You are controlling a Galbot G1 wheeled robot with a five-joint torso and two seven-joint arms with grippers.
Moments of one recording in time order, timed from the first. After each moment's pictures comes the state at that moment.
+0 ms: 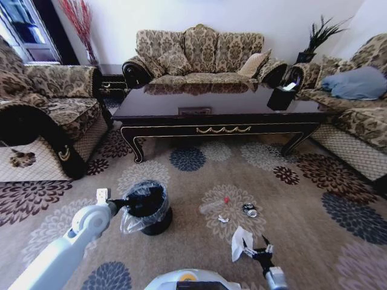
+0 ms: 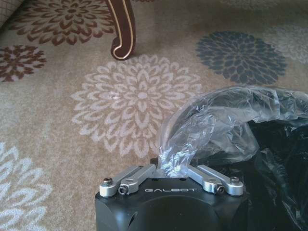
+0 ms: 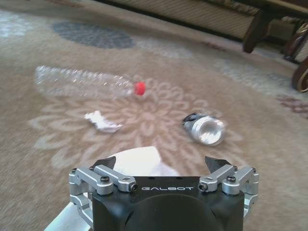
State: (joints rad) left arm 1.30 -0.79 -0.46 -2.07 -1.16 0.74 -0.58; right arm -1.68 1.35 0.68 1.50 -0.02 0.25 -0.08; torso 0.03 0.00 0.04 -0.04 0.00
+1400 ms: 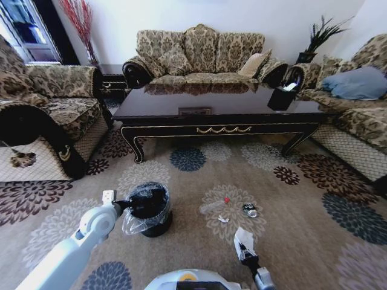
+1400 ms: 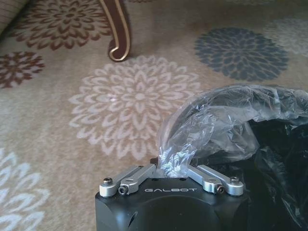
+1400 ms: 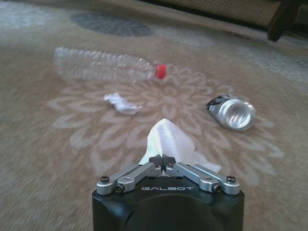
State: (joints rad) left arm 1.23 -0.81 -0.35 -2.06 -1.13 0.74 -0.65; right arm -1.61 1.32 0.64 1.36 0.01 0.30 -0.14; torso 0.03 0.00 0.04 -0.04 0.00
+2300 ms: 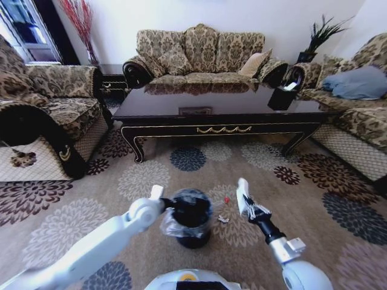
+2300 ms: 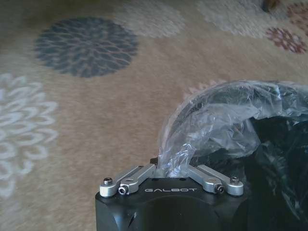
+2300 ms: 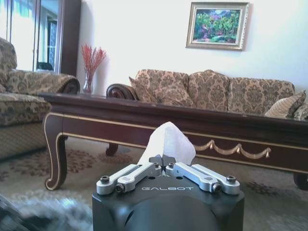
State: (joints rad) left arm 0.62 -0.96 0.42 -1.93 -1.29 0.73 -0.70; right arm -1.82 1.18 0.72 2.28 0.31 0.12 -0.16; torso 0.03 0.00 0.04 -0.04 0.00
